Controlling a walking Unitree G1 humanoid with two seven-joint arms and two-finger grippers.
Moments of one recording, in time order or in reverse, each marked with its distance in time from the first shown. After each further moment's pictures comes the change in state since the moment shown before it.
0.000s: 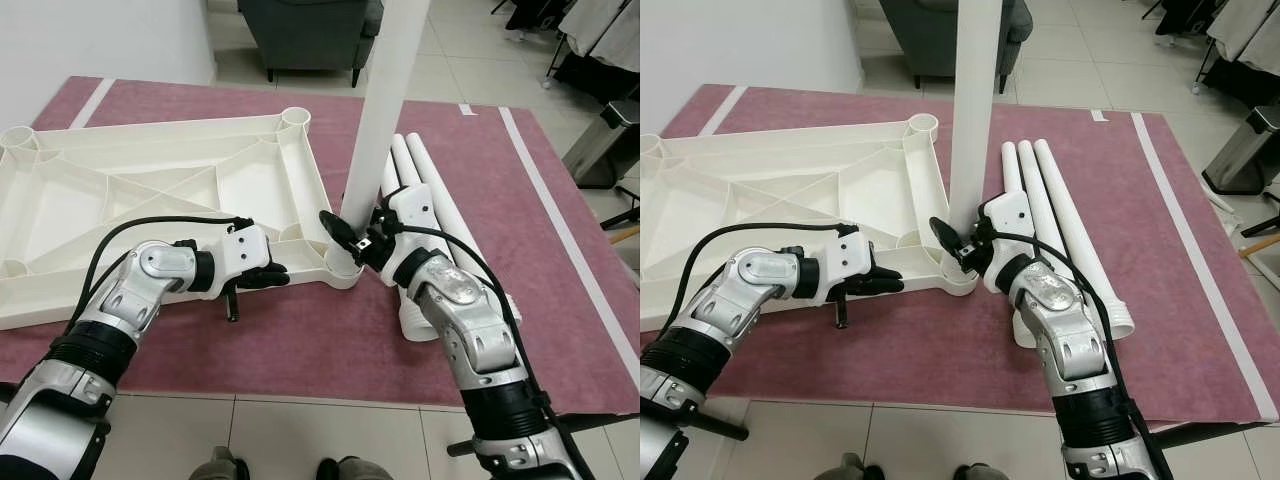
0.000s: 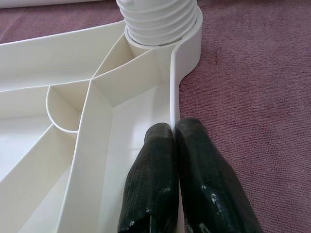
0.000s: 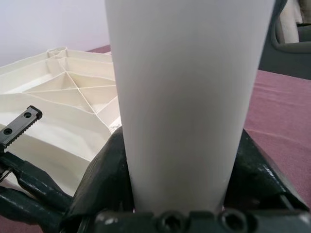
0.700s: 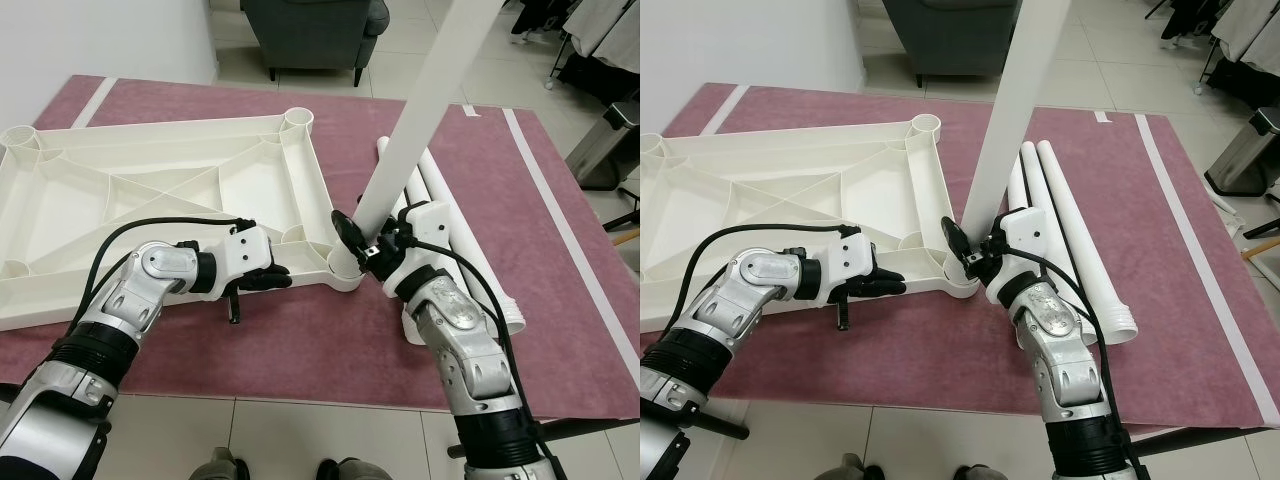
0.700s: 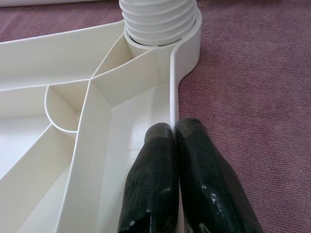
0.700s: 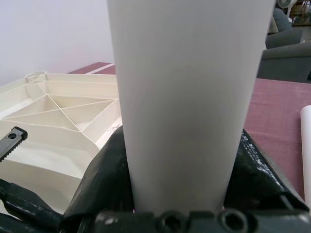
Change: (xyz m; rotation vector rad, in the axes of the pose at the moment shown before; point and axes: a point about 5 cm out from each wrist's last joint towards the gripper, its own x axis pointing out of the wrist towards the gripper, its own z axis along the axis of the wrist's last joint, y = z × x) left arm 0.001 -0.001 0.000 -0.005 -0.003 0.000; right arm -0.012 0.004 -0.008 0.055 -0.066 -0.146
